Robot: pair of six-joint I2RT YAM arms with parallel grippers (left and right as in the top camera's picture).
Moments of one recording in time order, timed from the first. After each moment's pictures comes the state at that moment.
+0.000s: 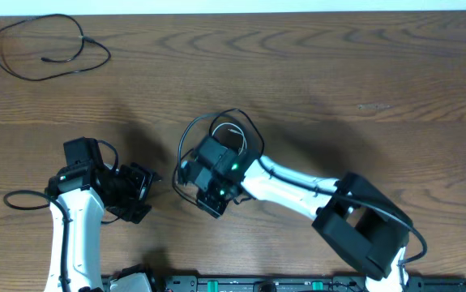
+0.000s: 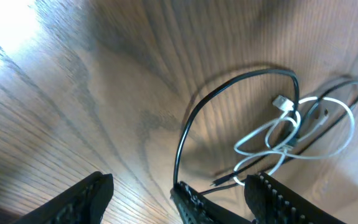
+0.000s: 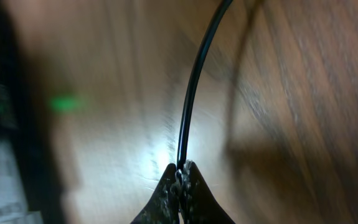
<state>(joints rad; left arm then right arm) 0.33 1.23 0.75 -0.97 0.45 -0.82 0.94 2.00 1.29 -0.49 -0.50 -0.03</state>
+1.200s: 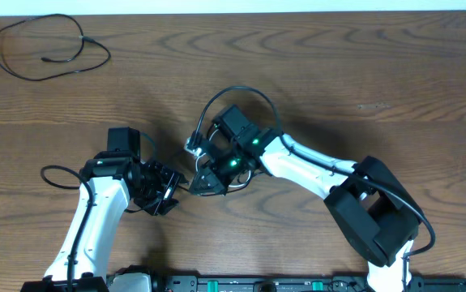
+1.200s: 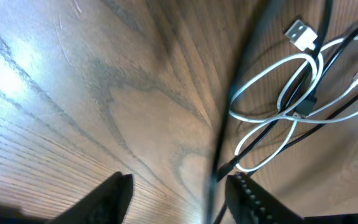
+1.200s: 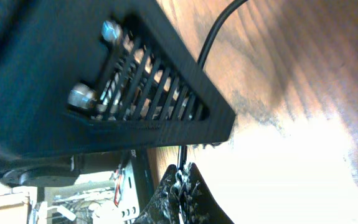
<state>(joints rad) 0.05 1.31 0.75 -0.90 0.46 -0.99 0.78 2.00 1.30 -0.35 -0.95 0.18</state>
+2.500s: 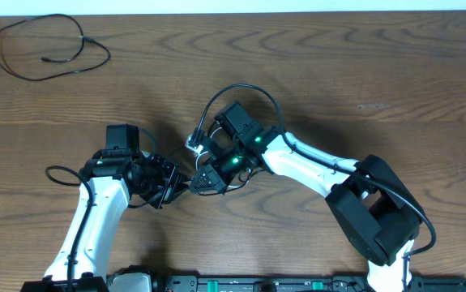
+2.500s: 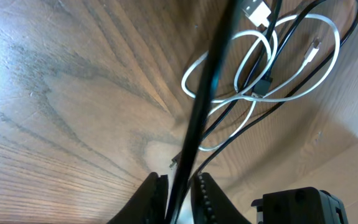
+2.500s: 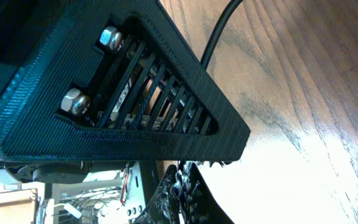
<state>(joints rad) 0.05 1.31 0.75 -0.82 0.58 -1.01 0.77 2.00 1.30 -0.34 -0.99 0.18</state>
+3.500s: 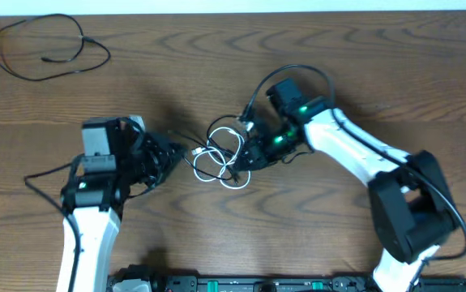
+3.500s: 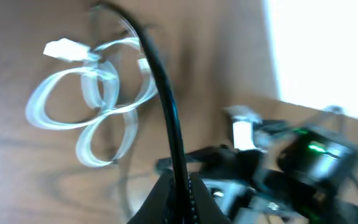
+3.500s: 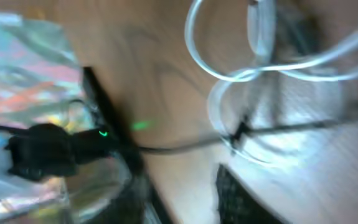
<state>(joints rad) 0.05 1.06 0.83 -0.64 0.65 -0.94 0.51 1.90 1.30 -0.75 -0.87 0.09</state>
